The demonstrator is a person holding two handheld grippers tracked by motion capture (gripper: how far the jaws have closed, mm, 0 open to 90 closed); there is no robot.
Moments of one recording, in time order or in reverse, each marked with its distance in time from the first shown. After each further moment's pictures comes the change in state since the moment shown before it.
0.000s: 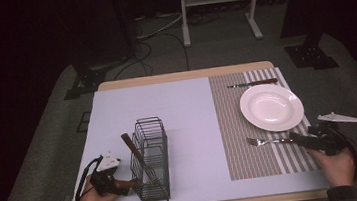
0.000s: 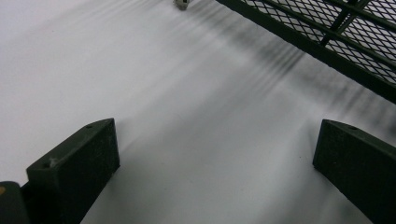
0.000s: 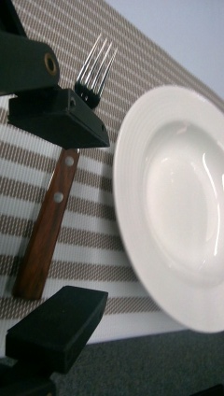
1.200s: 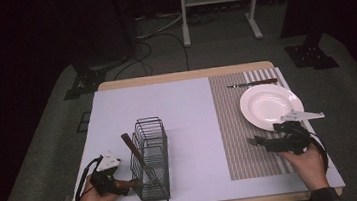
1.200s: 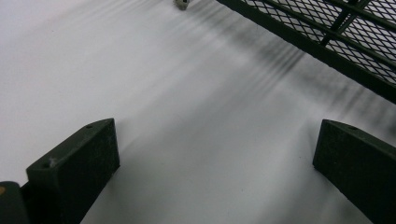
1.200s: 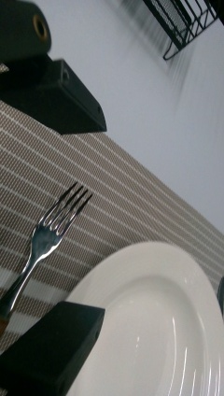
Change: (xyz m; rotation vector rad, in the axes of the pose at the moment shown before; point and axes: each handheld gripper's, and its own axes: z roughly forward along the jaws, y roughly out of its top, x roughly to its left) left arm 0.000 0.000 0.000 0.001 -0.001 -0.001; right arm 0.088 0.021 0.018 0.007 0.219 -0.191
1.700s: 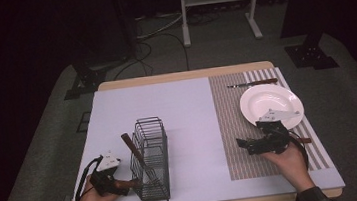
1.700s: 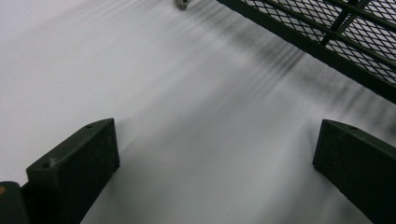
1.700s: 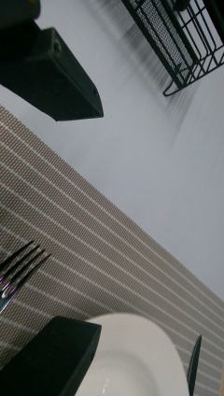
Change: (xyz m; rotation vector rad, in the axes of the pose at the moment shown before) left arm 0.000 0.000 0.000 0.003 0.000 0.003; right arm 0.037 0.017 0.027 -0.003 0.068 -0.109
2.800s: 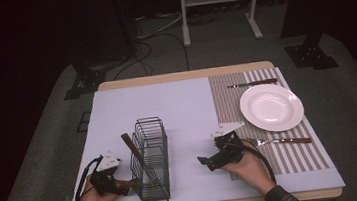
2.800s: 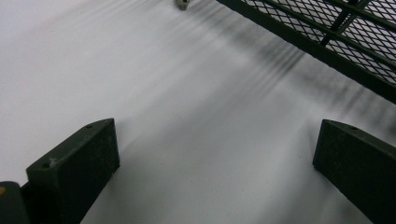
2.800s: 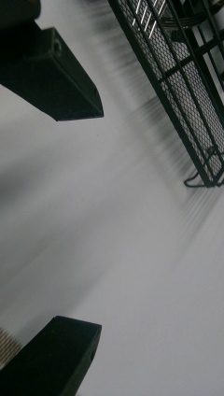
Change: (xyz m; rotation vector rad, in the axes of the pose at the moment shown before) left arm 0.000 0.000 0.000 0.000 0.000 0.001; right arm 0.081 0.009 0.080 0.100 0.182 -0.189
